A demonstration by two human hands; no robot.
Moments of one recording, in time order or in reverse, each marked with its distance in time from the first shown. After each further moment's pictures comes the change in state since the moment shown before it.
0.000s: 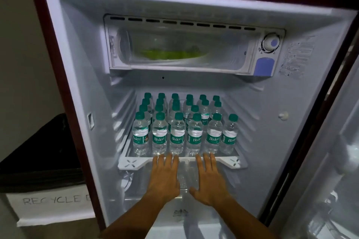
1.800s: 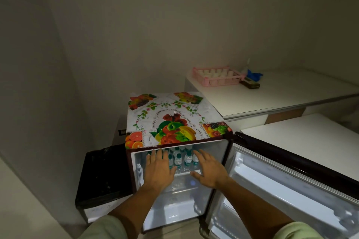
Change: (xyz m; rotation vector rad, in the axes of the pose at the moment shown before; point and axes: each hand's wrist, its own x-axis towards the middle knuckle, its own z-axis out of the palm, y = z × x) left_hand -0.106 -0.058 -0.565 -0.290 -0.056 -0.019; right_hand -0.148 -0.109 -0.562 0.063 -0.207 0.078
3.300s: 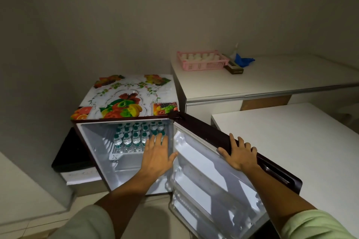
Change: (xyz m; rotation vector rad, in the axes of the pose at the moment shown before) left_hand -0.039 0.311 0.039 0.081 0.001 -0.054; right_hand -0.122 0.380 -0.044 -0.109 -0.002 0.322
